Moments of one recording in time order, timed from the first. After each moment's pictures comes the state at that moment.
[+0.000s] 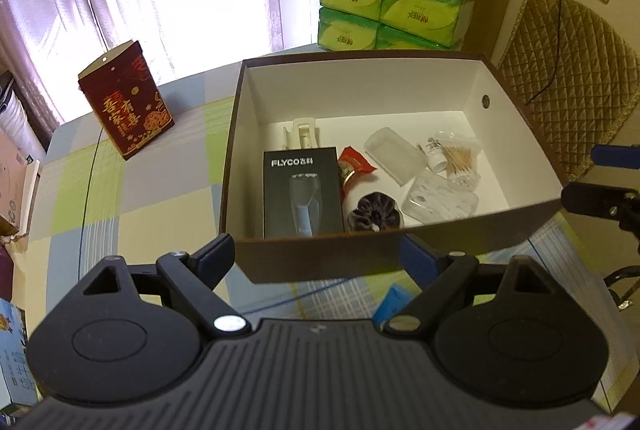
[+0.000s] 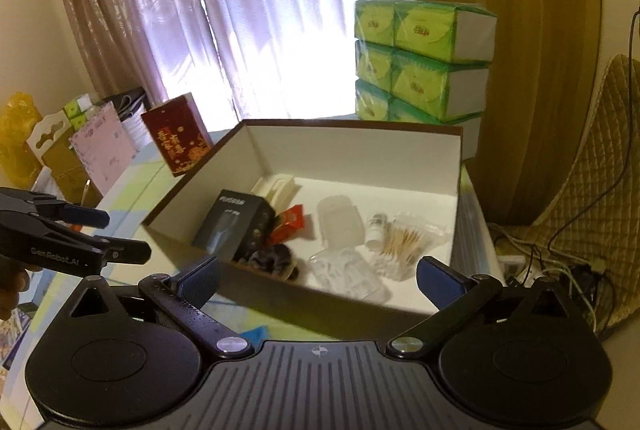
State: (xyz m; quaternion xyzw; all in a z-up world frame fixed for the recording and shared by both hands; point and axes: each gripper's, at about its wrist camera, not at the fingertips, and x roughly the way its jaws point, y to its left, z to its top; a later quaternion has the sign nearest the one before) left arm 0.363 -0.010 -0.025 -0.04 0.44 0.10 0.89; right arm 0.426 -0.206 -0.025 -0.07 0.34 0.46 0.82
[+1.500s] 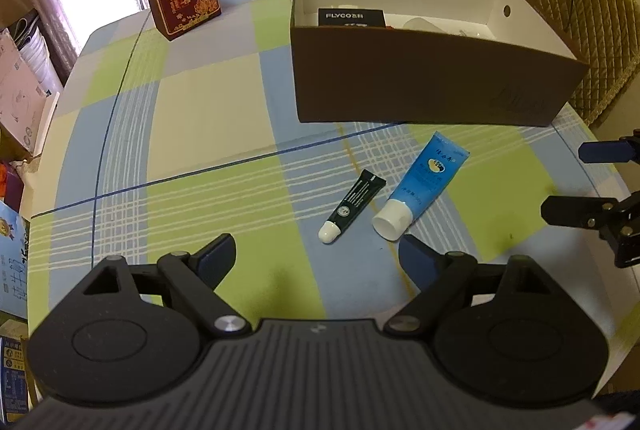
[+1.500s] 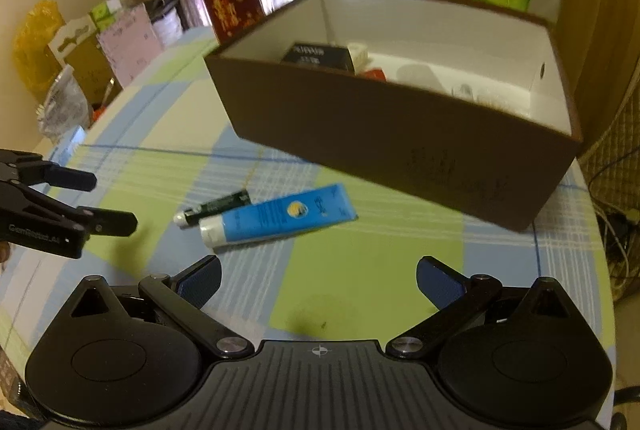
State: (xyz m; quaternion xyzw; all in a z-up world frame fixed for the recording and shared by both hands) left arm 0.237 0.003 -0.097 -0.06 0.48 0.13 0.86; right arm 0.331 -0.179 -0.121 -0.16 0.42 0.47 0.76
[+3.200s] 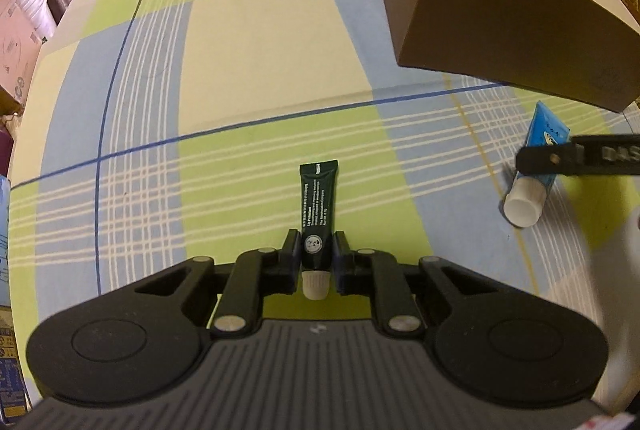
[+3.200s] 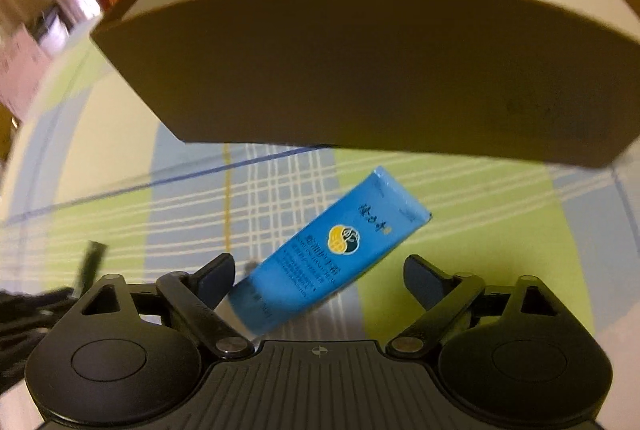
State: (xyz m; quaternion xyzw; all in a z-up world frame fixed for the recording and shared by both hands) left arm 0.245 0.092 -0.164 -0.10 0.54 0.13 0.83; right arm 0.337 -0.059 -0.183 -0.12 0.53 0.30 0.78
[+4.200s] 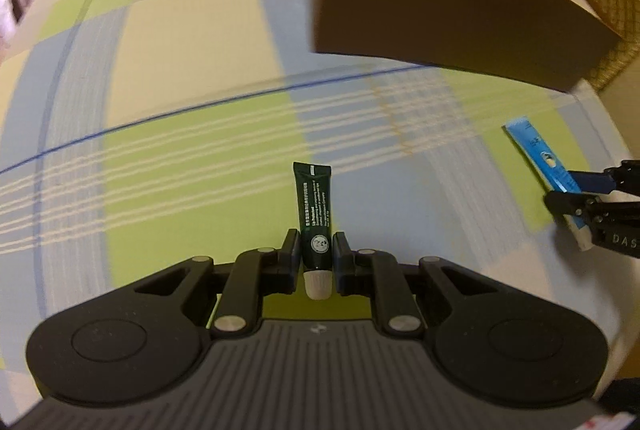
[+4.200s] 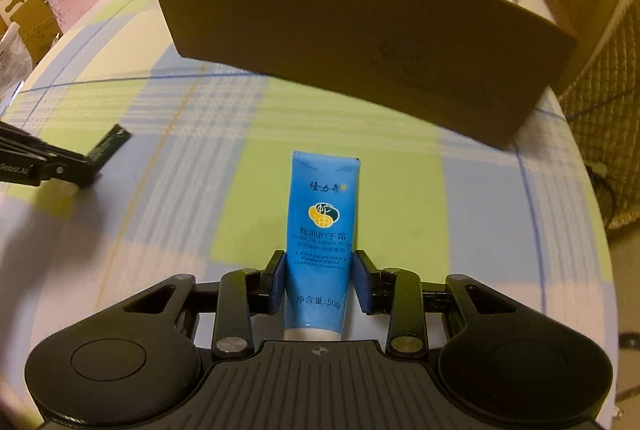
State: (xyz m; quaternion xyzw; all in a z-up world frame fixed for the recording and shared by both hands) left arm 0.250 0.041 -0.163 -0.12 0.53 0.06 0.84; right arm 0.316 -0.196 -0.177 -0.22 0.45 0.39 0.77
